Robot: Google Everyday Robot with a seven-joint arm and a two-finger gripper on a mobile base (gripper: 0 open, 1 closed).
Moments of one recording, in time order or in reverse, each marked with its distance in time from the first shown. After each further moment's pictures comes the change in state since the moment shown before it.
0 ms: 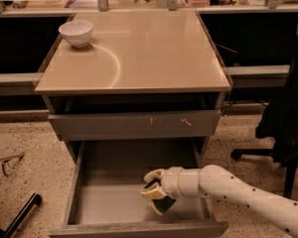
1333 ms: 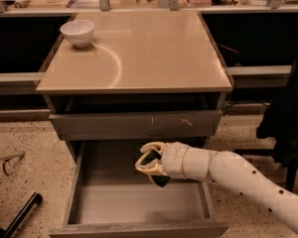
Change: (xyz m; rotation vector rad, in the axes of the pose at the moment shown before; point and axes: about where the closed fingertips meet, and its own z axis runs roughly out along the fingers) arm -0.138 -0.011 -0.077 0.177 -0.154 -0.344
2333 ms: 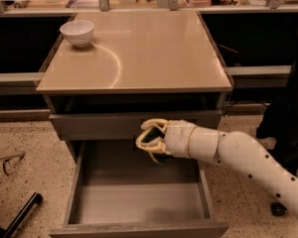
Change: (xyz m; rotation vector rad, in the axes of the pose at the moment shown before) arm -0.055 -0.051 -0.019 0.068 -0.099 -0.112
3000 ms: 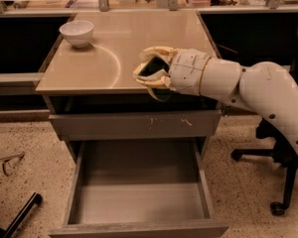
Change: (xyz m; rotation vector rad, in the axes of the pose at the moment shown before) arm -0.158 -0.138 -0.038 0.141 -0.176 -0.244
